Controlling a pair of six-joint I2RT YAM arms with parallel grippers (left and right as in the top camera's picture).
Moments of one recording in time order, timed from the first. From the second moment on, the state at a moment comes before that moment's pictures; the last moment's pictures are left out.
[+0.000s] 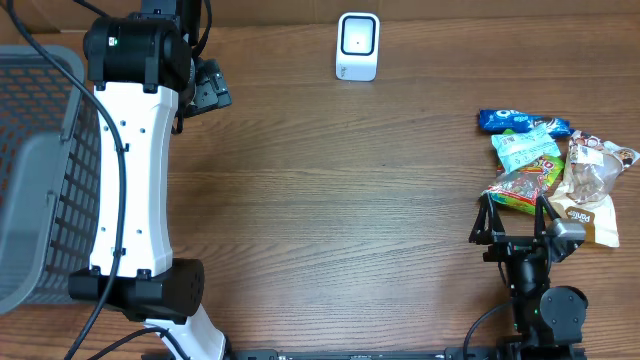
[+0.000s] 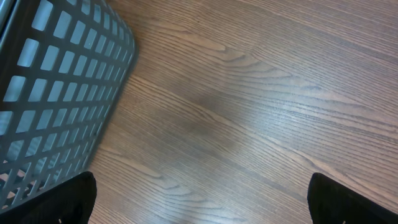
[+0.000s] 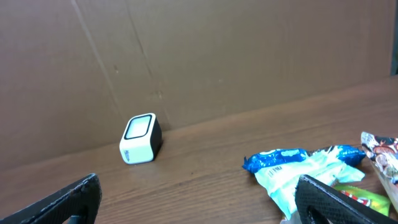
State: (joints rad) left arm -0.10 1.87 2.30 -1.68 -0.33 -0.48; right arm 0.07 0.02 0.02 0.04 0.04 0.29
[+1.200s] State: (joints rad) left arm -0.10 1.87 2.30 -1.68 -0.33 -0.48; right arm 0.07 0.01 0.02 -0.03 0.00 0.29
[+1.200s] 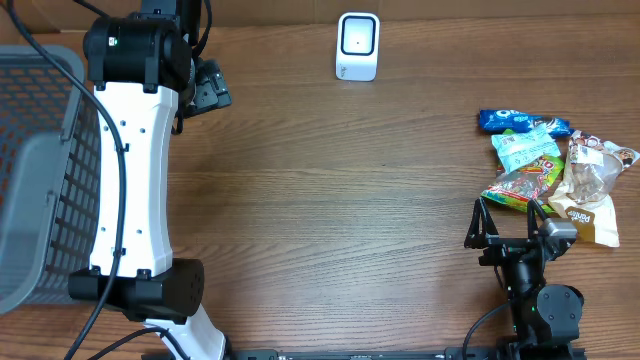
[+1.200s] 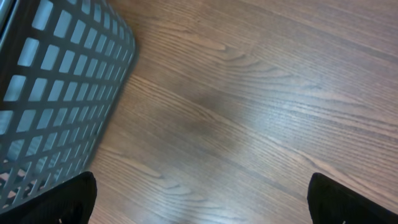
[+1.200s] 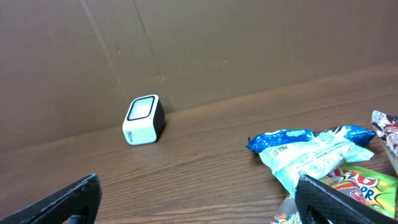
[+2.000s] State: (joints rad) left arm -0.10 1.28 1.38 -0.76 -0.10 -0.13; right arm 0.07 0.01 0.02 -0.03 0.00 0.29
